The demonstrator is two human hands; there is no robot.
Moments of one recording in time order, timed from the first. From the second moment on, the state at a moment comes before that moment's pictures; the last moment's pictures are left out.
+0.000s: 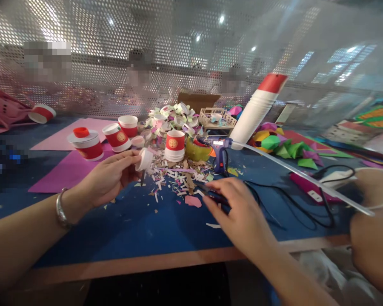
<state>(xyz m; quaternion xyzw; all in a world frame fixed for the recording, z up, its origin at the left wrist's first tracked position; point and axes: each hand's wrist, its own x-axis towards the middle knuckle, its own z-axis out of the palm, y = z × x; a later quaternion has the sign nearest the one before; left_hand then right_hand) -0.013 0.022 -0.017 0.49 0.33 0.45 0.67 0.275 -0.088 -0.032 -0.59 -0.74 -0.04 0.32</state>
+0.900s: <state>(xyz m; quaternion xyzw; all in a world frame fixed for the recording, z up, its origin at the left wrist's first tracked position) -0.007 0.008 -0.011 0.51 0.33 0.36 0.71 0.206 -0.082 0.007 -0.44 -0.78 -0.17 0.42</state>
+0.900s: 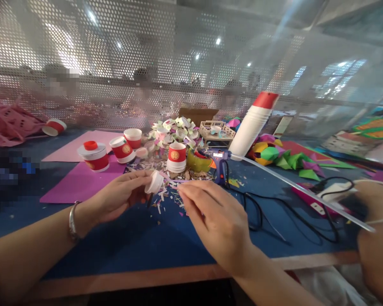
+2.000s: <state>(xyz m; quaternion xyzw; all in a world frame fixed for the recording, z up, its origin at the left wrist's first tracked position) -0.003 0.002 -0.009 0.52 0.30 0.31 0.74 0.191 -0.072 -0.005 -0.35 -0.81 -0.25 0.39</state>
